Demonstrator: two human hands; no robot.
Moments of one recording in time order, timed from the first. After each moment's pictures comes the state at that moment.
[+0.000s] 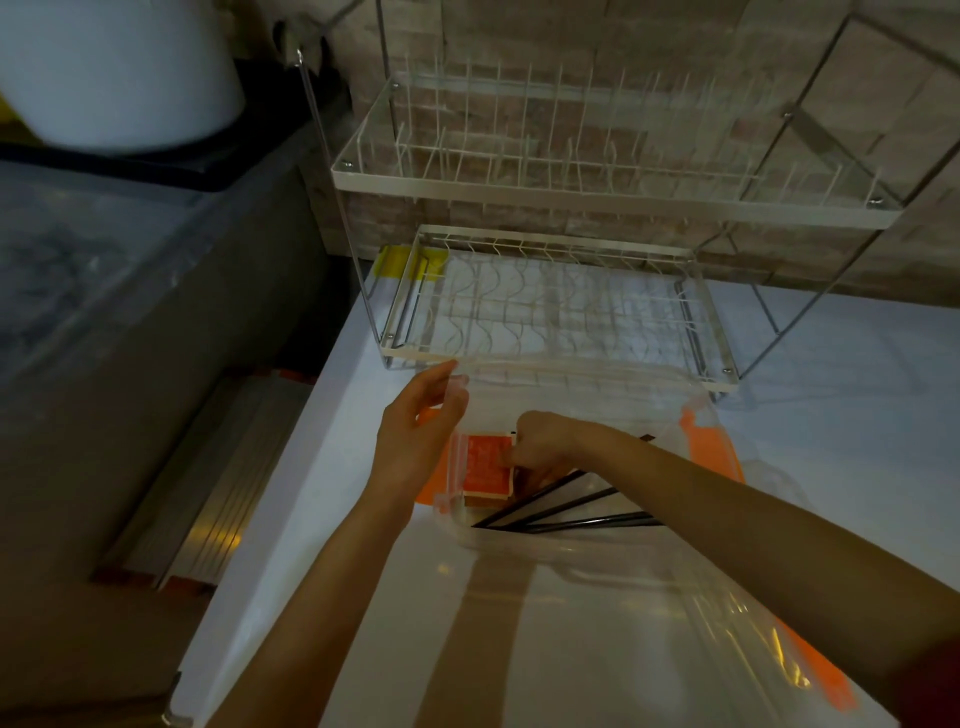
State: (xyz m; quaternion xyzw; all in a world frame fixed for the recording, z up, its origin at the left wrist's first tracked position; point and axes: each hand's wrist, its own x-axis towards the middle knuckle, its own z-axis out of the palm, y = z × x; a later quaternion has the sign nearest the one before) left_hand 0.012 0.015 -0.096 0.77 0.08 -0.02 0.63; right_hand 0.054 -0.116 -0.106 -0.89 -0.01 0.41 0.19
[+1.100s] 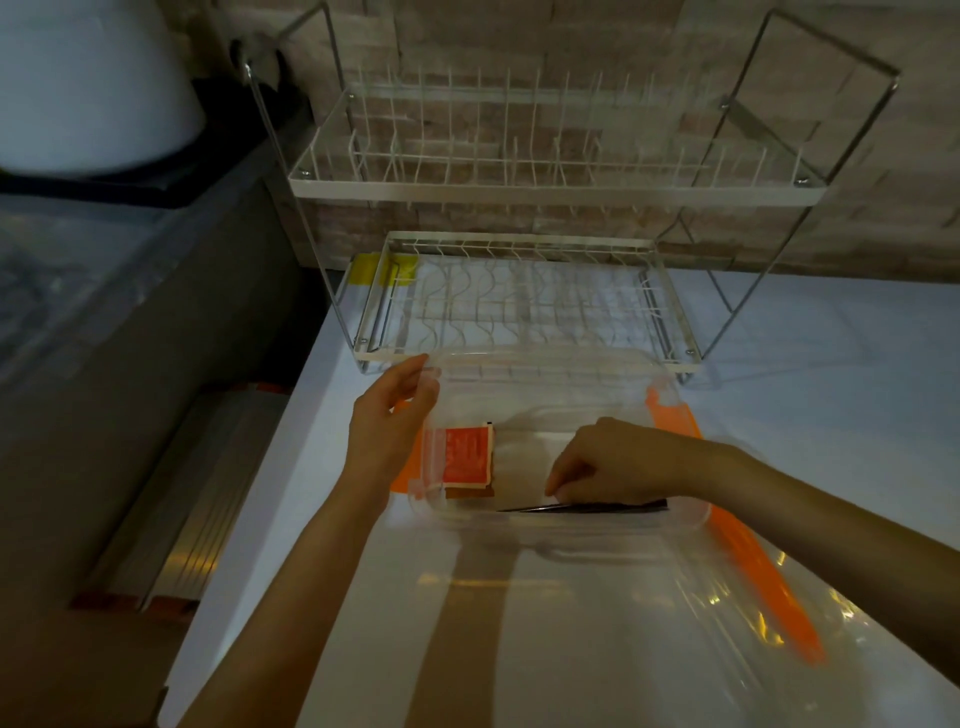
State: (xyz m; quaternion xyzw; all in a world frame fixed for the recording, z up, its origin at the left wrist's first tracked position) left_hand 0.020 0.016 -0.101 0.79 0.08 -0.01 0.61; right_hand -0.004 -0.186 -0.068 -0.92 -0.20 0.30 0.14
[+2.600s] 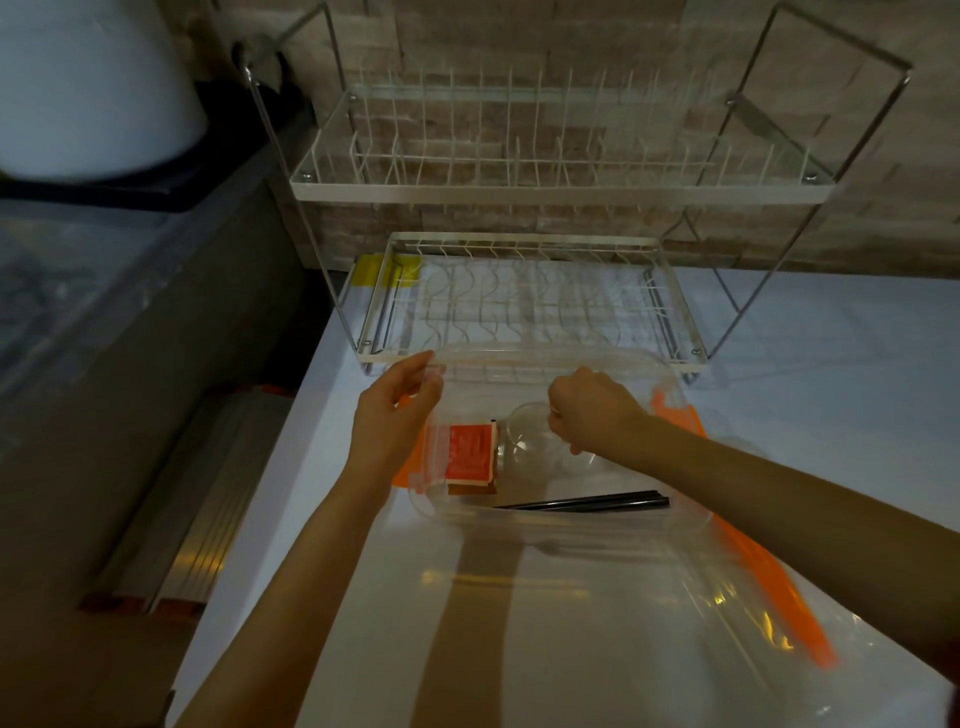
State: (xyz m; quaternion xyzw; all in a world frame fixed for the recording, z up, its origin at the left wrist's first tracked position) left_hand 0.027 0.016 -0.099 0.80 0.07 -0.02 0.59; right_hand 0.041 -0.171 -0.096 -0.99 -0.06 0.15 0.05
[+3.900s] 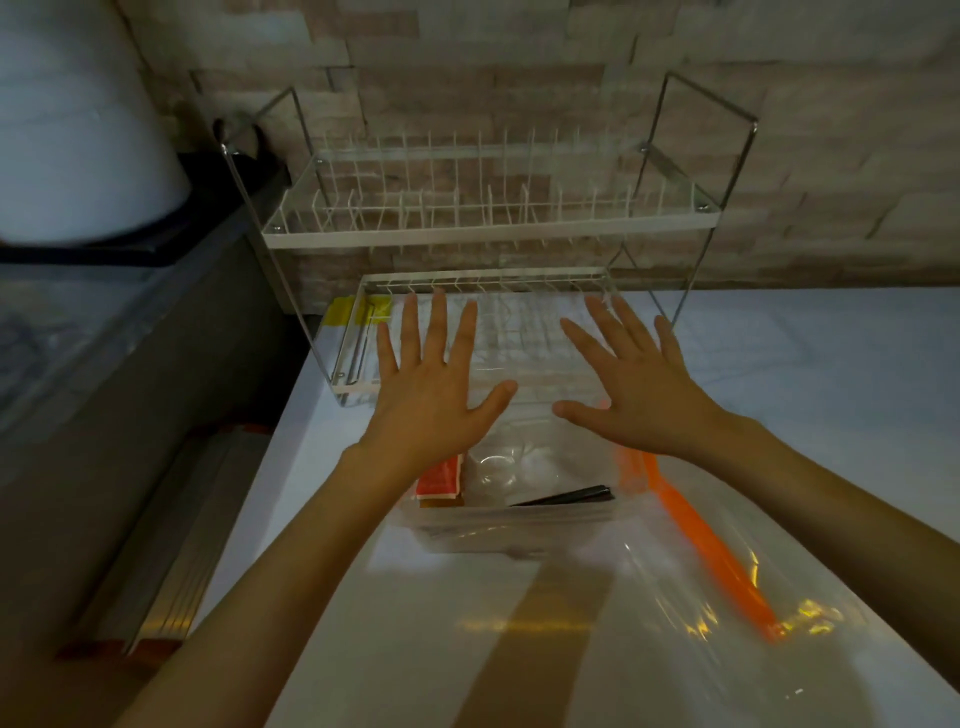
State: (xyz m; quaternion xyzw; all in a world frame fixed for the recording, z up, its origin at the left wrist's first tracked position) left_hand 0.020 -0.035 -0.051 0.97 -0.18 0.07 0.12; right_hand -0.012 -0.233 -0.045 -1.00 -0.06 -0.02 0.05
